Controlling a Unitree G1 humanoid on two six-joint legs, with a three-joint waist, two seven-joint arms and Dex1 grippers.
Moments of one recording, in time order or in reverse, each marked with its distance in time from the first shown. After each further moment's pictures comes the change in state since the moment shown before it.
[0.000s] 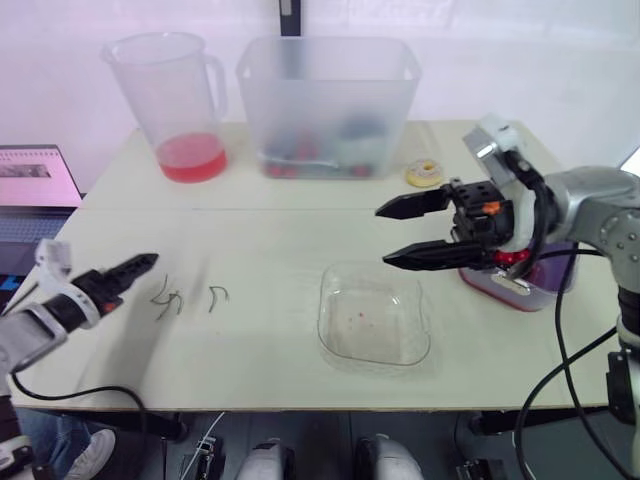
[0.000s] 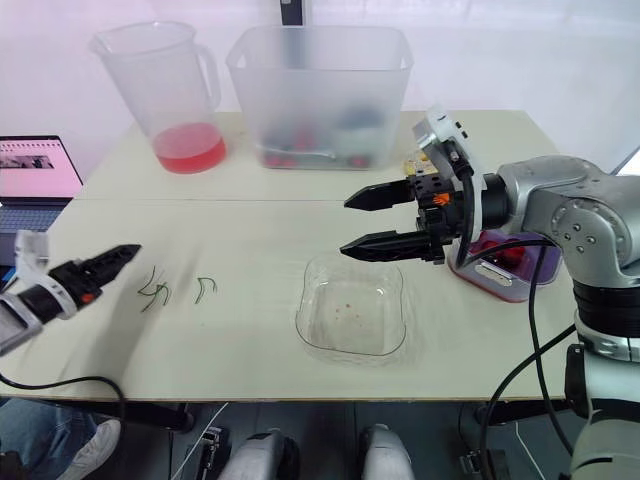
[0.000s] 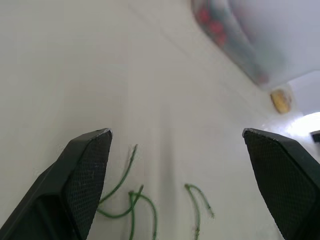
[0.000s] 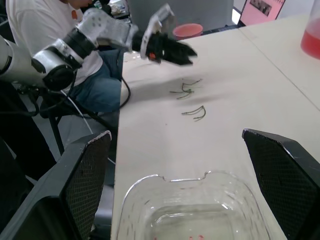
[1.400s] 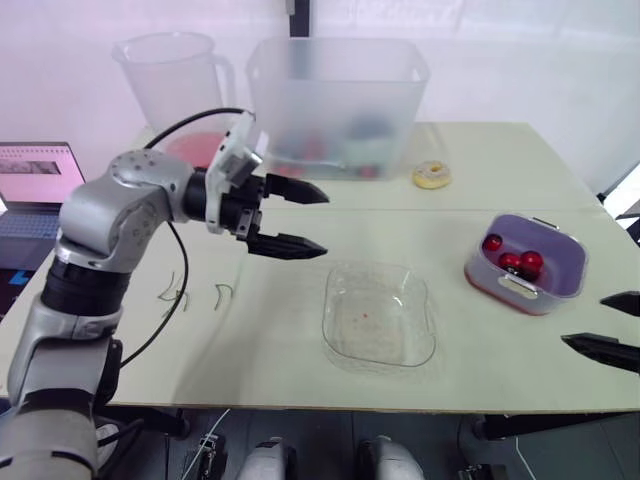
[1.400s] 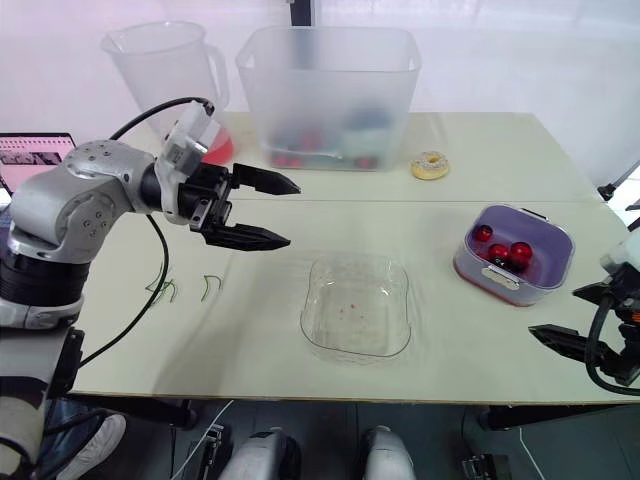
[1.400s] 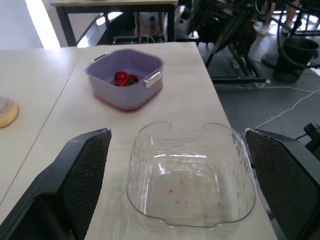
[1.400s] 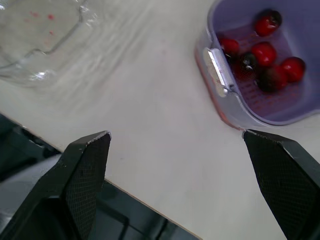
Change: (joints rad) left arm -0.657 -0.045 -0.832 -0.228 0.483 -0.444 -0.911; right arm 1.204 -0.298 -1.006 -0.369 -0.365 0.149 -0.105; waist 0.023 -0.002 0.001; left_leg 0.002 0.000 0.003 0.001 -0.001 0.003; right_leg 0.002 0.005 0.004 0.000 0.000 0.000
